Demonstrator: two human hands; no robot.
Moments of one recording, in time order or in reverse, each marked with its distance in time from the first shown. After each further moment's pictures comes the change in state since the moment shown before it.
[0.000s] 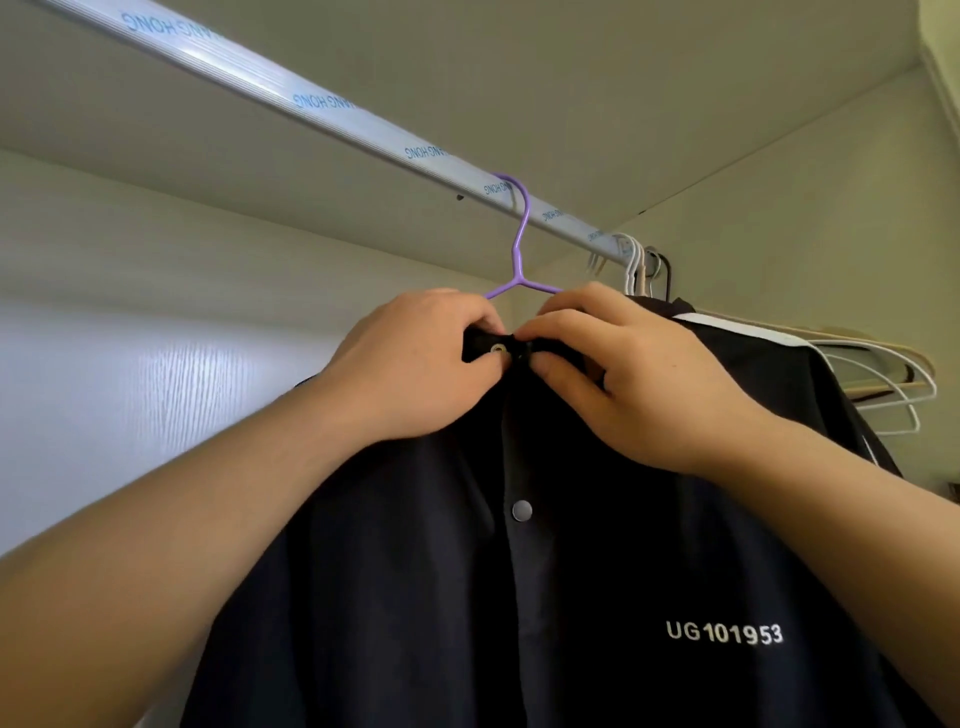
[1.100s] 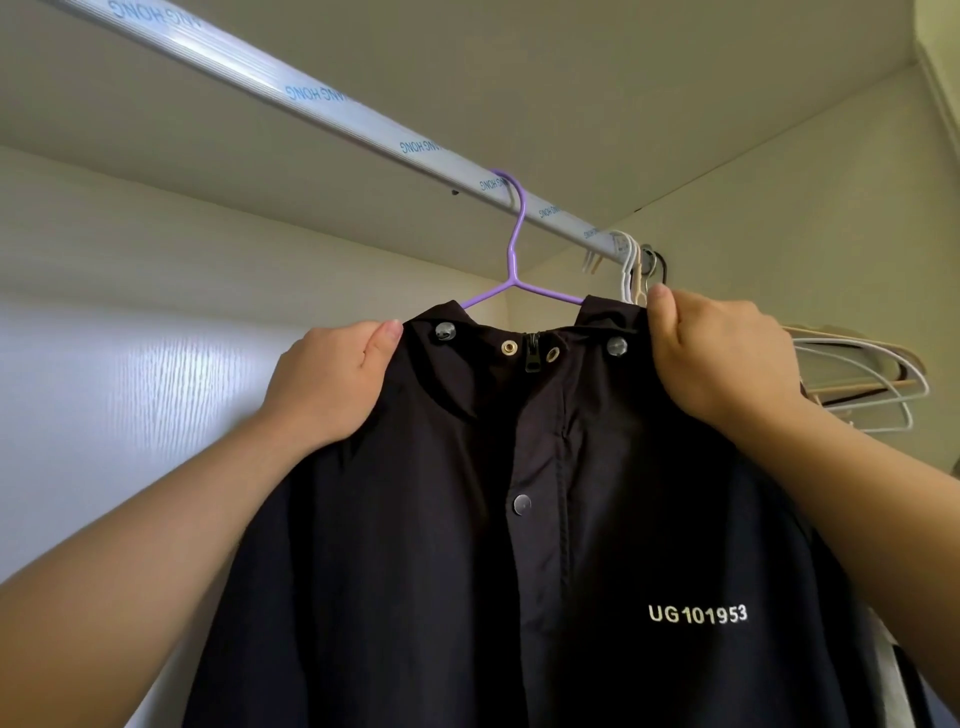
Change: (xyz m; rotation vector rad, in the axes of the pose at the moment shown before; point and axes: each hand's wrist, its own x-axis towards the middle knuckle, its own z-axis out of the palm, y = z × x) left_hand -0.011 -0.083 0.031 0.044 0.185 -0.185; right_hand -0.006 0.054 0.001 -0.376 0.059 0.665
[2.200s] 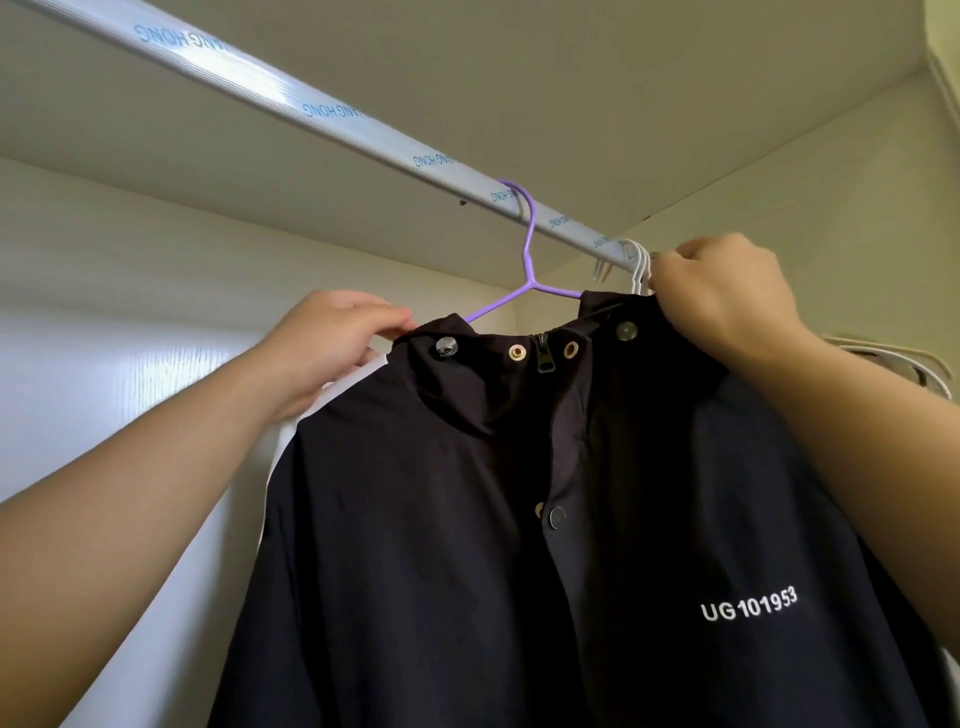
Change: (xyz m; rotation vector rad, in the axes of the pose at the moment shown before) left_hand 0.030 0.006 -0.035 -0.736 -0.250 -0.460; right_hand 0.045 -0.022 -0.023 0.339 -0.104 0.210
